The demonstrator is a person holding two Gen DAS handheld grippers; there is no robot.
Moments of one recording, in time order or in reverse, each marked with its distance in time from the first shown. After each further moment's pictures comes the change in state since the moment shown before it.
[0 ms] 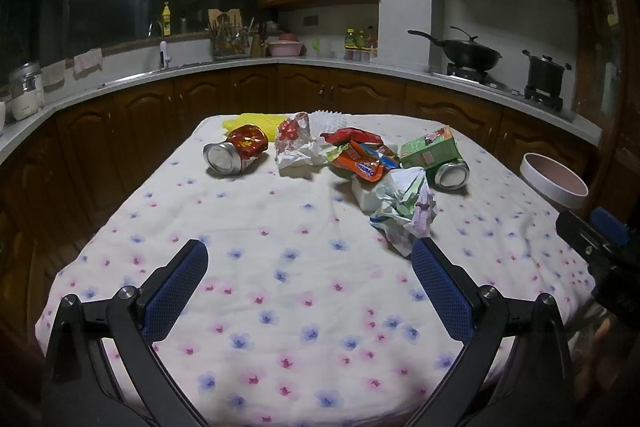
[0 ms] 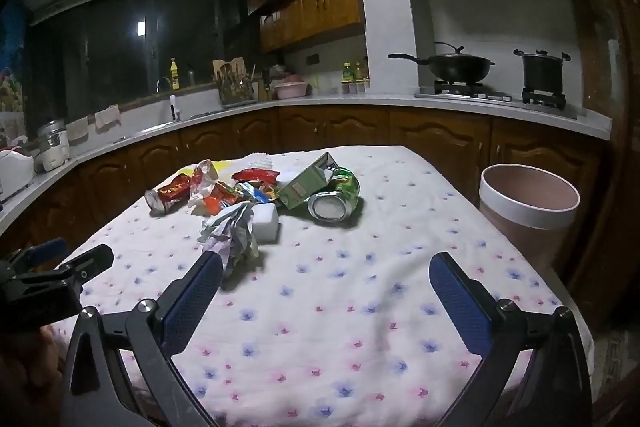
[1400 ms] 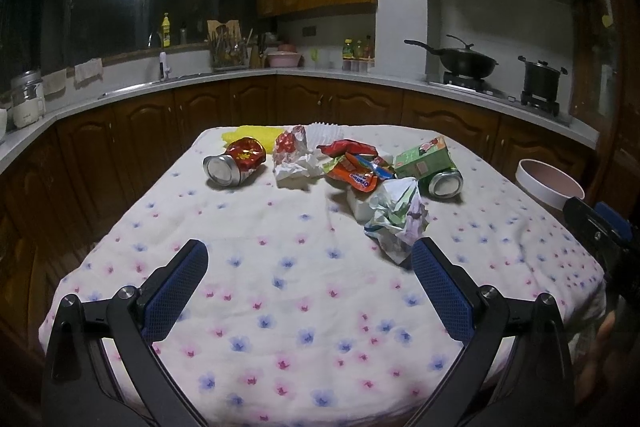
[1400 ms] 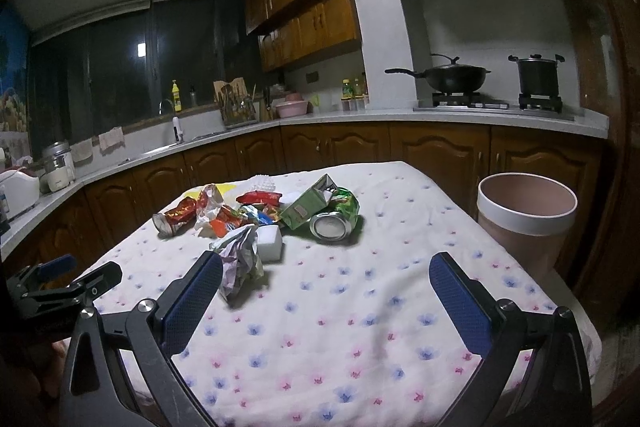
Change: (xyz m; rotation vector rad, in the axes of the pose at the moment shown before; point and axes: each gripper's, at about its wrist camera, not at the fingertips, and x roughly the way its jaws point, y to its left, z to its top) left arm -0.009 -0.009 0.004 0.016 -0.039 0.003; right arm -0.011 -0.007 0.007 0.040 -0.064 0.019
